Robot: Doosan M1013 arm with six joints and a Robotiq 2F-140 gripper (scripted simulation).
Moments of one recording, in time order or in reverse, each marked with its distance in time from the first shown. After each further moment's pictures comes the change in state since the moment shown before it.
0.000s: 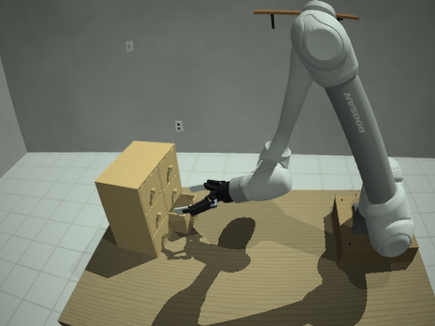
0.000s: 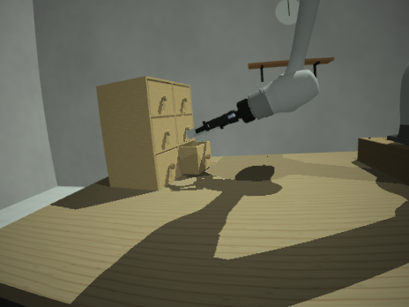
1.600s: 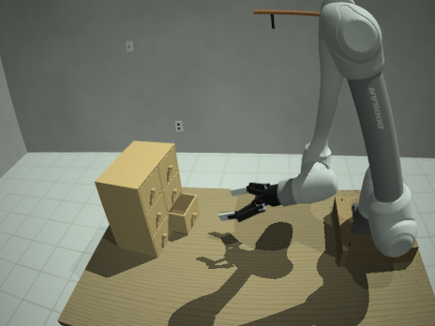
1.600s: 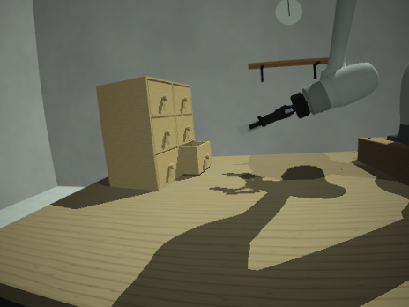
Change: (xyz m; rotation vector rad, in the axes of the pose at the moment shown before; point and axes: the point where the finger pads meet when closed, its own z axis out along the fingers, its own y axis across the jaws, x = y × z) arm -0.051 0.000 -0.161 0.006 -0.007 -0.019
